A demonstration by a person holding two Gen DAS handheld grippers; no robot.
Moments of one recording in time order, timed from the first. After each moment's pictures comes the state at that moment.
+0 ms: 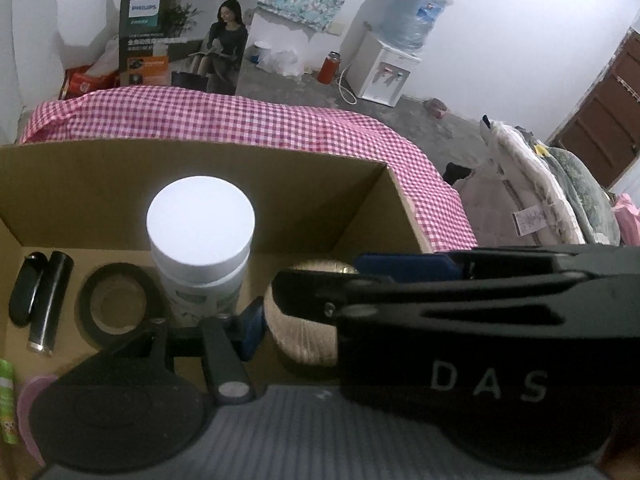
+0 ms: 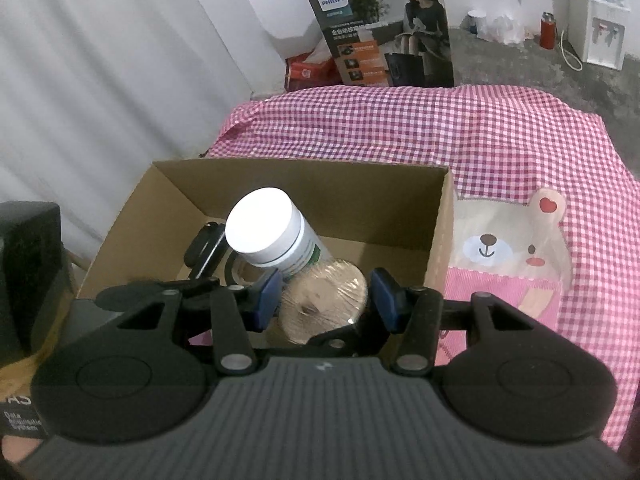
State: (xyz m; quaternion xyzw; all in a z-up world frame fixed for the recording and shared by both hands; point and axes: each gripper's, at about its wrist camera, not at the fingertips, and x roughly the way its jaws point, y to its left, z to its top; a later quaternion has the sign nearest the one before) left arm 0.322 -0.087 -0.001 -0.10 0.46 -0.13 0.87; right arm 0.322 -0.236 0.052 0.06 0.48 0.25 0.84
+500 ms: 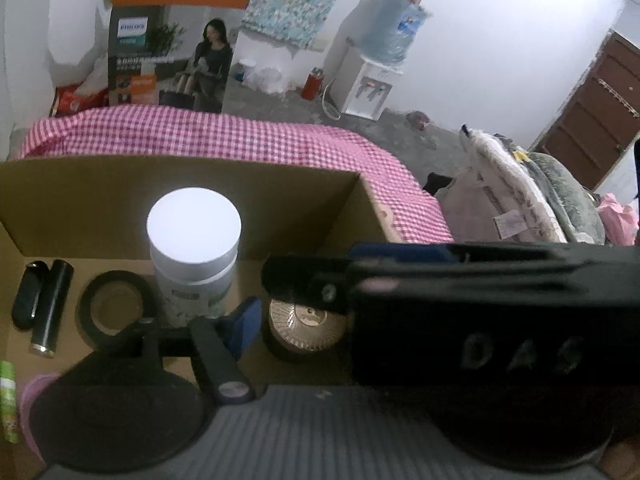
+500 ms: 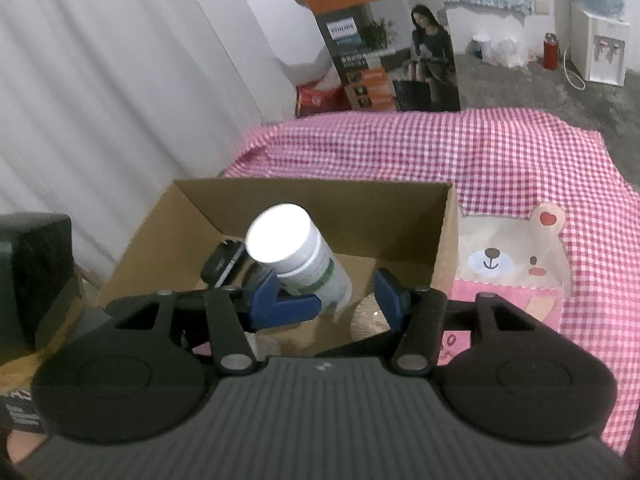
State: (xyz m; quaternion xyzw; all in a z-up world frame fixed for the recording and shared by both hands) left arm 0.300 -0.088 0.014 -0.10 0.43 -0.15 0.88; right arm 0.301 -0.244 0.065 0.09 0.44 0.26 0.86
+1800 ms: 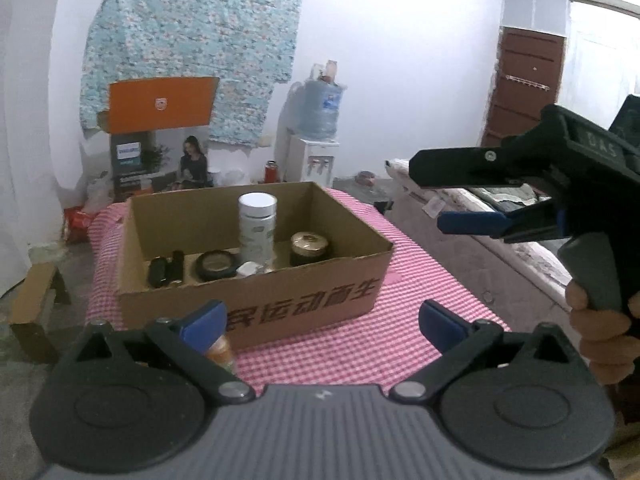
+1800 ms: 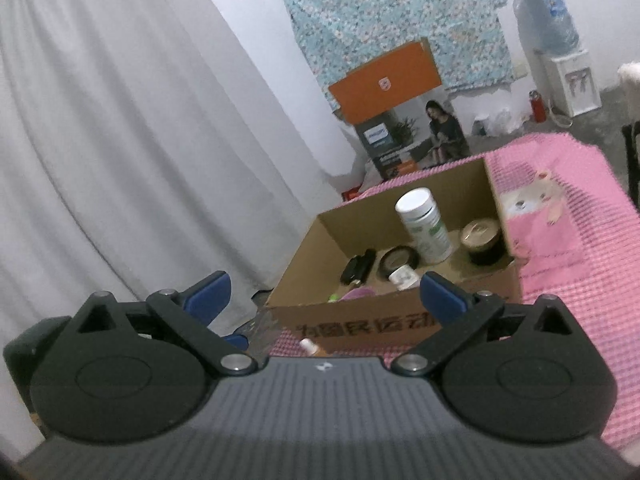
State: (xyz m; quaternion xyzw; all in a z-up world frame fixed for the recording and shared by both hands) left arm 0.020 0.020 0.061 0.00 0.27 -0.21 0.94; right arm 0.020 -0.227 0.115 0.22 0.27 0.25 0.90
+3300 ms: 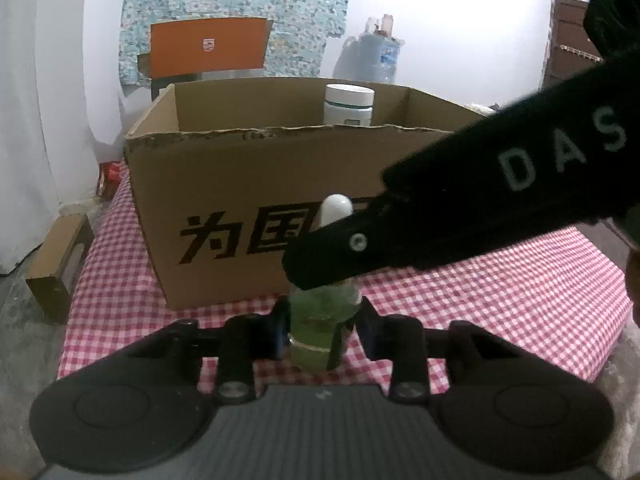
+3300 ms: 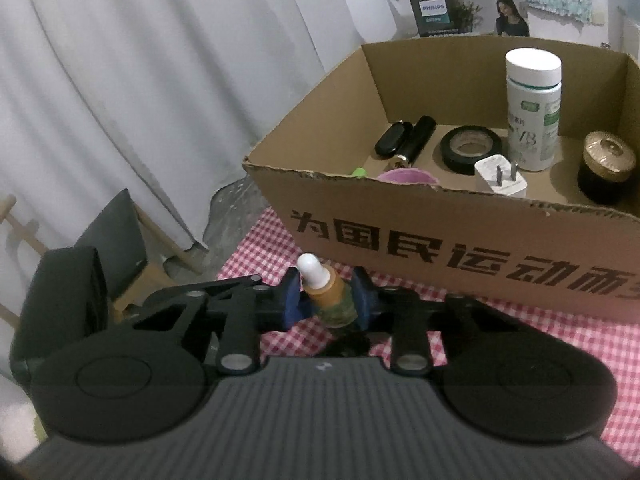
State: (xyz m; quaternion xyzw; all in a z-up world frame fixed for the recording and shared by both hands) left arm 0.101 0.044 -0.061 0.02 0.32 -0.15 0.94; right arm 0.120 -0.083 0.002 0.06 0.42 0.32 0.85
